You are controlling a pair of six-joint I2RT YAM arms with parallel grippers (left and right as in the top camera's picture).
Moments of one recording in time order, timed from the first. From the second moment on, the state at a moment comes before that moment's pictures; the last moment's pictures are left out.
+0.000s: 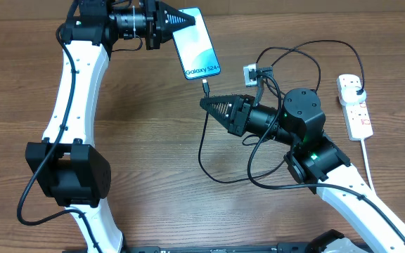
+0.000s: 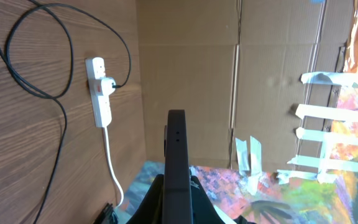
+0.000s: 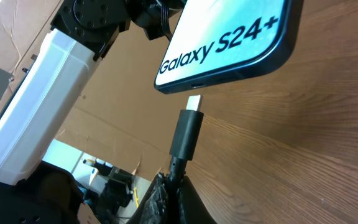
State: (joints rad) left arm -0.07 2.03 2.03 -0.63 1.30 -0.91; right arm 0.49 1.23 0.87 0.23 -0.67 0.88
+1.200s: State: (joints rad) left arm -0.07 2.03 2.03 -0.63 1.34 -0.88; right arm 0.49 1.23 0.87 0.23 -0.67 0.86
